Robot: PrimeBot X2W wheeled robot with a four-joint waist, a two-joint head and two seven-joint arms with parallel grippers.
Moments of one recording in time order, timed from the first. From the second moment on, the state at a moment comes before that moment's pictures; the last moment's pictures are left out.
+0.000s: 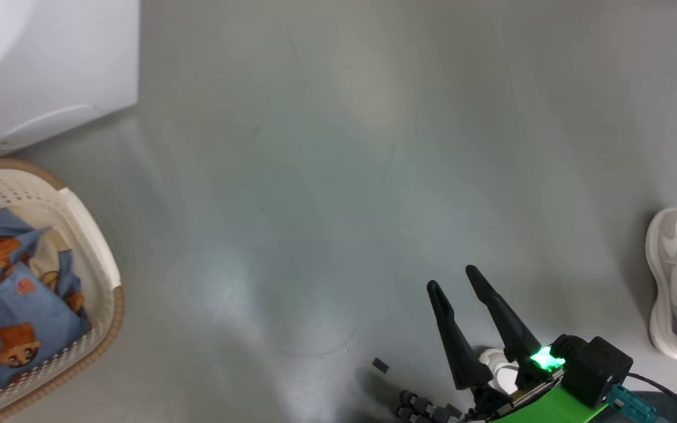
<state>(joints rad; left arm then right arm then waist) -1.36 0.60 0.02 1.03 -0.08 -0.01 -0.19 0.00 -0.04 0.29 -0.10 0.39 0.13 -0.26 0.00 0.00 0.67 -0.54</state>
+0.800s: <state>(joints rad) -0.82 0.21 0.02 0.80 -0.16 0.04 -0.26 -0.01 -0.04 0.19 0.02 0.31 0.13 -0.26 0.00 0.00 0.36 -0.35</state>
